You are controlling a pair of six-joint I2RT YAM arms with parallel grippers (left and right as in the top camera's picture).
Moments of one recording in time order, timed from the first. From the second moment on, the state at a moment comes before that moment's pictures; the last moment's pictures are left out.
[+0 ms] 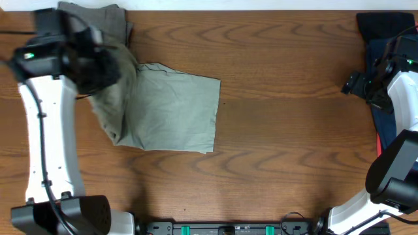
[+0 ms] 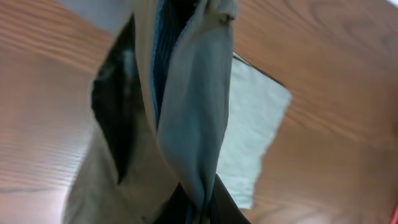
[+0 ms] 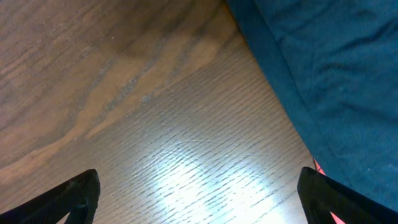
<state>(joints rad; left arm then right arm) 0.13 1.62 1.75 -1.29 0.30 -0.23 -0.33 1.85 1.45 -0.91 0.06 0.22</state>
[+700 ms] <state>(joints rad) -0.23 1.83 1.67 -1.18 0.30 -0.33 -0.33 1.85 1.45 -0.91 0.07 0.22</state>
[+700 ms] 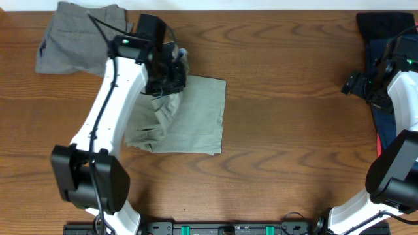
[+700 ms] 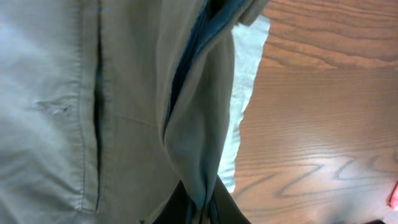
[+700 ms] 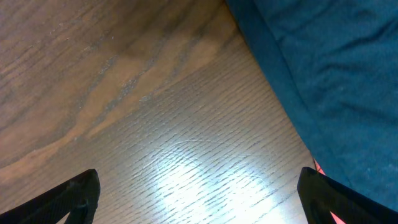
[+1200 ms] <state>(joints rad) -0.32 2.00 1.67 -1.06 0.30 -0.37 -0.33 1.85 1.45 -0.91 0.07 0.22</state>
